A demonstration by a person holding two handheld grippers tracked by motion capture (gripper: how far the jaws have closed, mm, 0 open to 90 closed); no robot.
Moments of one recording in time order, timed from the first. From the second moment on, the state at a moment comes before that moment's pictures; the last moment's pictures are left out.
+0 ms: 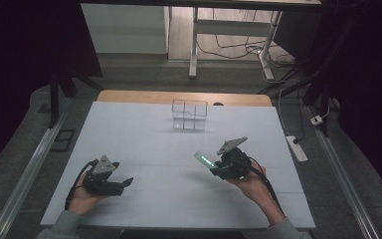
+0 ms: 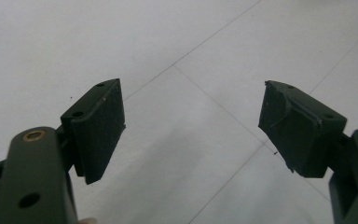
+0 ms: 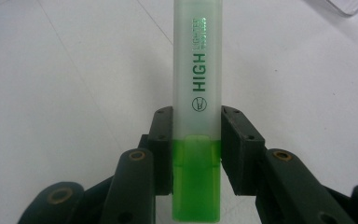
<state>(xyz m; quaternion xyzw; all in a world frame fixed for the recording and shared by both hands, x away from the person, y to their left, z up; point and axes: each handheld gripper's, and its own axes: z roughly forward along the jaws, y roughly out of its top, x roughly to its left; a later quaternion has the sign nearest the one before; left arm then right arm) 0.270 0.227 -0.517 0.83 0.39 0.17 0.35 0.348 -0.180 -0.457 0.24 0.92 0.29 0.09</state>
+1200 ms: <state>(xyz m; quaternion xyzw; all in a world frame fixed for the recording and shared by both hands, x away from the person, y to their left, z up) 0.304 0.113 -0.478 0.92 0.19 0.16 0.29 0.348 -0.117 -0.475 0.13 0.96 0.26 0.05</state>
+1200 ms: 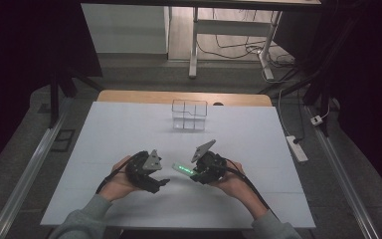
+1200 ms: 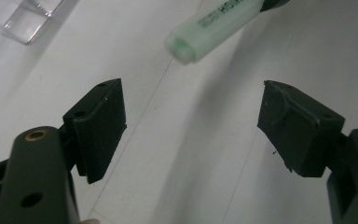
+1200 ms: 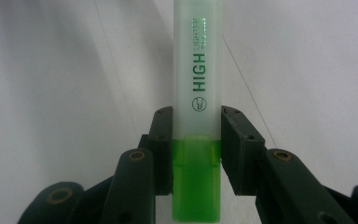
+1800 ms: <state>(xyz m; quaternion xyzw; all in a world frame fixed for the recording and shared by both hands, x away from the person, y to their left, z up) 0.315 0.087 -0.483 0.95 0.12 0.12 0.26 0.341 -0.103 -0.480 0.06 0.97 0.25 0.04</state>
